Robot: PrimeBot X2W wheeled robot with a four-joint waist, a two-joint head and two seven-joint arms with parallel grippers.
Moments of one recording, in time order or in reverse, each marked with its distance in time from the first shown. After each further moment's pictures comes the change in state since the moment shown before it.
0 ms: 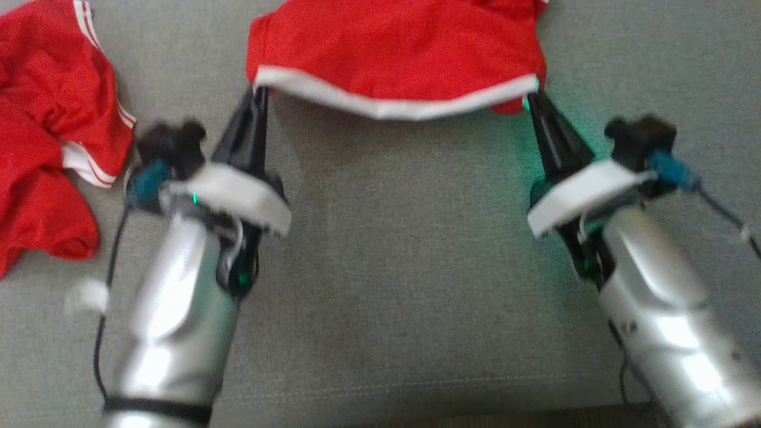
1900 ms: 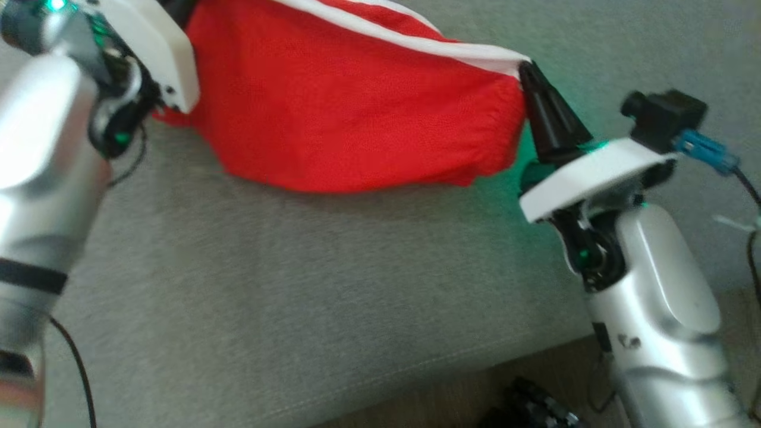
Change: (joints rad) left arm -0.433 0.354 -0.421 0.056 -0.317 -0.027 0.379; right arm 0.186 0.118 -0.222 -0.493 0.008 0.000 0.342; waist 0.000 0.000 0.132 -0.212
